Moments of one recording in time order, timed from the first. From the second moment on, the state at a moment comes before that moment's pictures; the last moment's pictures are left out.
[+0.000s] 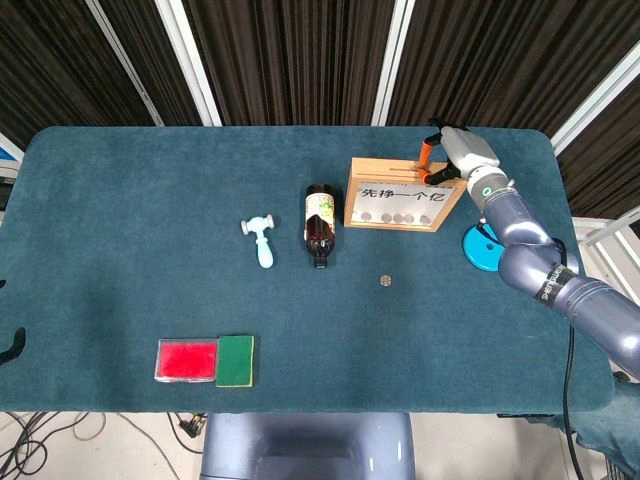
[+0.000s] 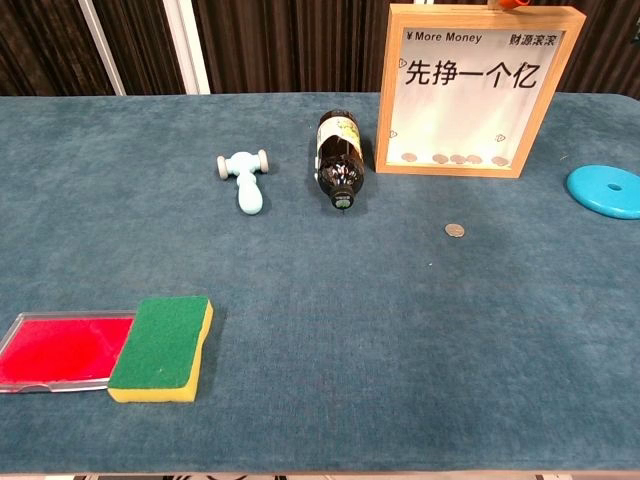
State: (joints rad) left arm -0.08 -1.07 -0.12 -1.70 1.13 1.34 0.06; right arm 1.18 -1.20 0.24 -1.04 -0.58 0.31 0.08
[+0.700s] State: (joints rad) left arm -0.08 -1.07 -0.12 -1.70 1.12 1.34 0.06; right arm 1.20 -1.19 0.20 -1.04 -0.59 0.30 0.11
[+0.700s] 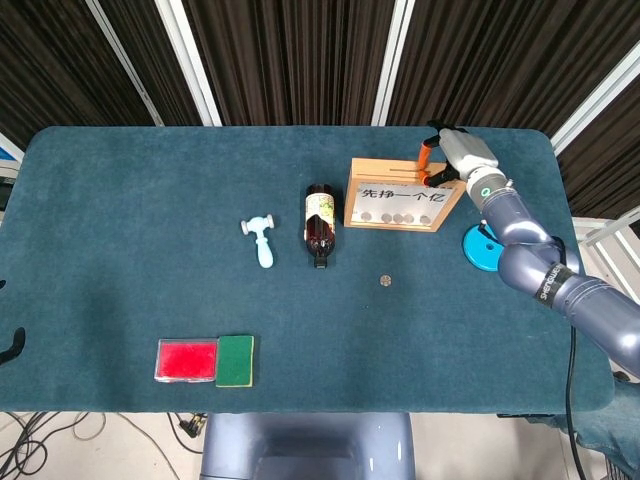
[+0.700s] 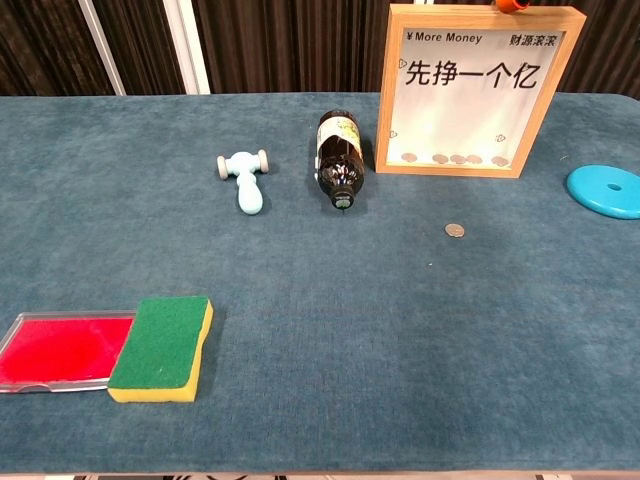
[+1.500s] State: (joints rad) left arm -0.09 -1.06 -0.12 -1.71 1.11 1.33 0.06; right arm 1.07 -1.13 0.24 -1.28 -0.73 0.65 0.14
